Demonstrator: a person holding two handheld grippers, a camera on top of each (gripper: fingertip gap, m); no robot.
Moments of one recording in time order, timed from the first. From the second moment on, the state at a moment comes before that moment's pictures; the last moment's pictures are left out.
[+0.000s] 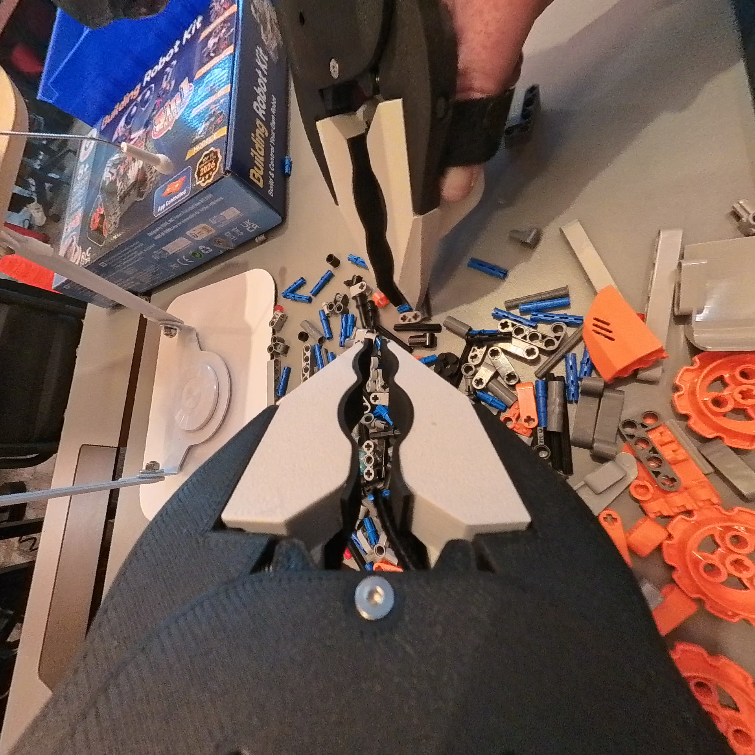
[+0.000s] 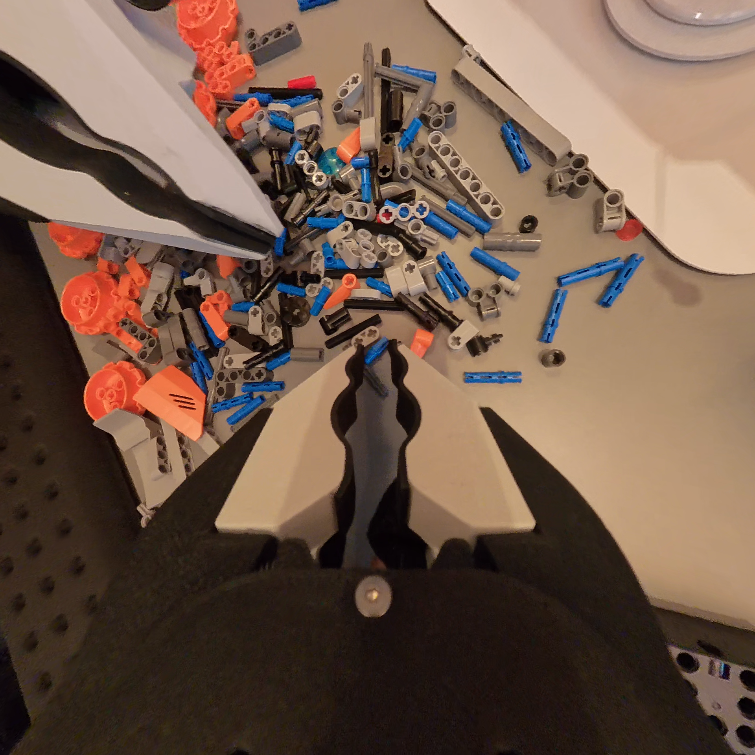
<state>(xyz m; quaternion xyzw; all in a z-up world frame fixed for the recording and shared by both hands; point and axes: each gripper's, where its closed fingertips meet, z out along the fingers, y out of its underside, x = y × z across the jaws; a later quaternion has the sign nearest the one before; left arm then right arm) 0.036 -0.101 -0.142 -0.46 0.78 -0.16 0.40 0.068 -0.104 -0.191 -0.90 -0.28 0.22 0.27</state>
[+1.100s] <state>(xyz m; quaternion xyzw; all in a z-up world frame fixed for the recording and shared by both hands) 0.060 -0.122 -0.140 -0.38 0.78 -0.15 0.47 0.049 -0.127 -0.132 -0.82 -0.30 0.36 0.34</state>
